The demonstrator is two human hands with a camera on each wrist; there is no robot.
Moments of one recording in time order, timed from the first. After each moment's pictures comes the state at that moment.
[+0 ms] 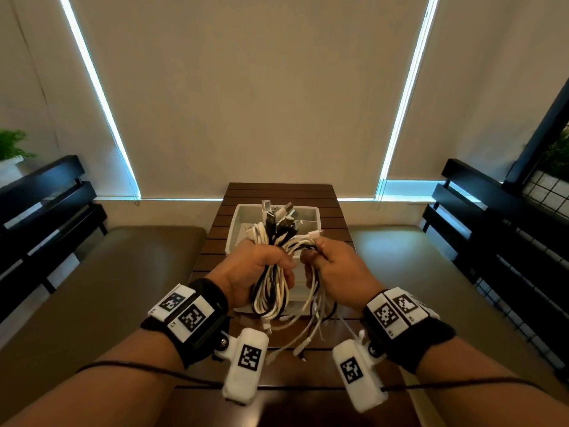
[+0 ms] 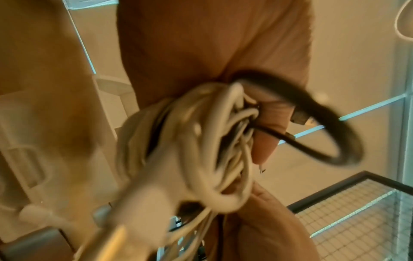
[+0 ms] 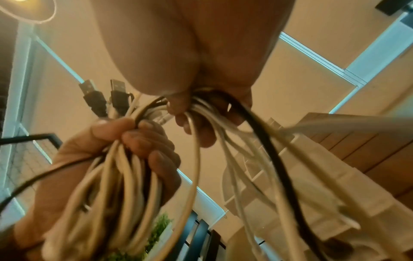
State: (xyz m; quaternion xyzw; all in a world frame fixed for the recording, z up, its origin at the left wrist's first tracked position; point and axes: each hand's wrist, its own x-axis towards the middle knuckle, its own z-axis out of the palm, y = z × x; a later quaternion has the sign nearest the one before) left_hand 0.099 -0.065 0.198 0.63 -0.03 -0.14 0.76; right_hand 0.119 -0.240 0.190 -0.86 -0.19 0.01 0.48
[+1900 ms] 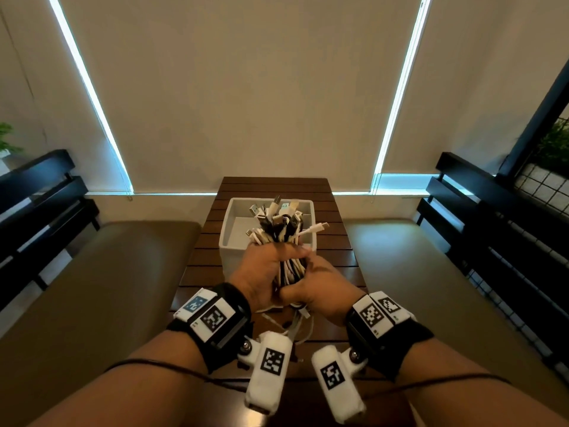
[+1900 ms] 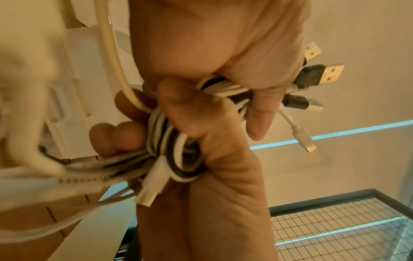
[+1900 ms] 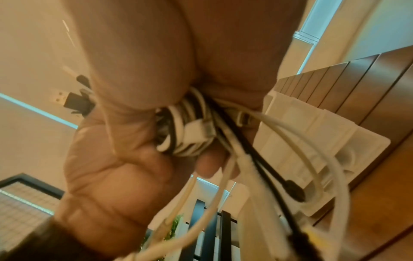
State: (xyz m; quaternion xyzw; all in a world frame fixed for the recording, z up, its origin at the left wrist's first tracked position) left_hand 0.101 -0.102 0.177 0.52 0.01 -0.09 0.85; right_hand 0.095 -0.228 0.175 -0.76 -0.15 0.17 0.60
